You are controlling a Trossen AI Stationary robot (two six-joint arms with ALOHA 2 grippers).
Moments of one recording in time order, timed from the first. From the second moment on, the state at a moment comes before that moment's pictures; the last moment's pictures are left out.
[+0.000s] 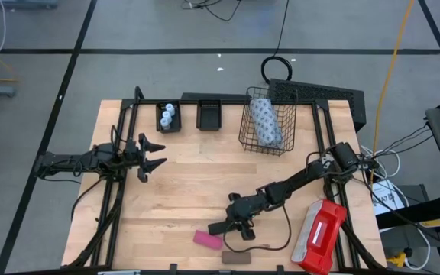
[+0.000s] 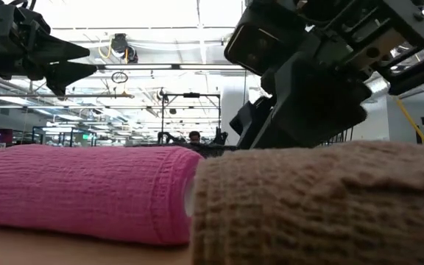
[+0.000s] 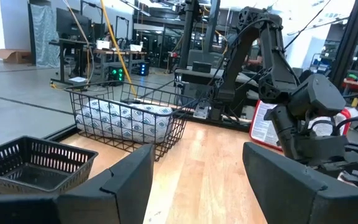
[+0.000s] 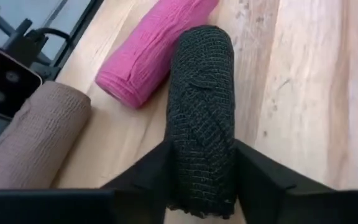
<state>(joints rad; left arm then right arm) -0.01 0.01 0.01 0.08 -0.16 -0.13 0.37 1.96 1.00 0.24 -0.11 0.20</state>
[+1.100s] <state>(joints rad) -0.01 0.01 0.02 0.21 -0.24 -0.10 0.05 1.74 1.00 0.24 0.08 -0.07</state>
